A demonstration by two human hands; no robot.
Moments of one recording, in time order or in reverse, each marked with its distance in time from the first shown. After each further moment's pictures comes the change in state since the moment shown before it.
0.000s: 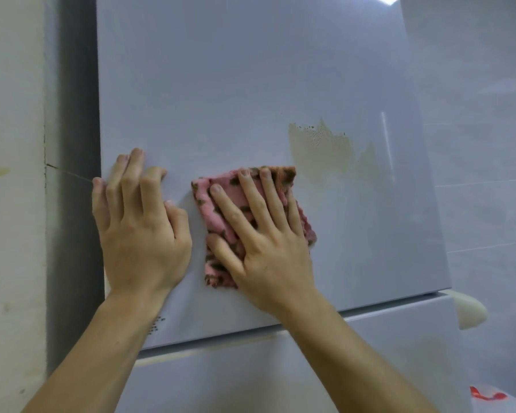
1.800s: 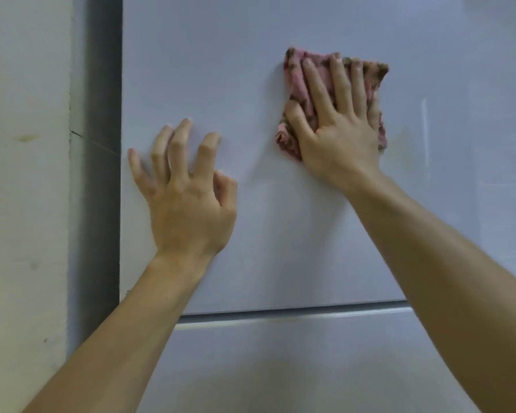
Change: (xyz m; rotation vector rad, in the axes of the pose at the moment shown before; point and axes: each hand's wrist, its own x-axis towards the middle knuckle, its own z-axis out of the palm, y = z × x) left_hand 0.004 0.034 0.019 0.124 0.049 -0.008; right_hand 0.112 0.080 -0.030 0.002 -0.169 0.284
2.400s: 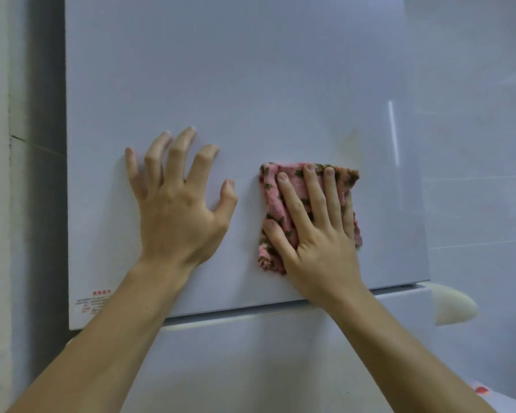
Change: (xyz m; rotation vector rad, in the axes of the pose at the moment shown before) left_hand -0.006 0.029 0.006 -0.077 -0.087 0.111; right_hand -0.147 0.052 0.020 -0.005 0.040 -0.112
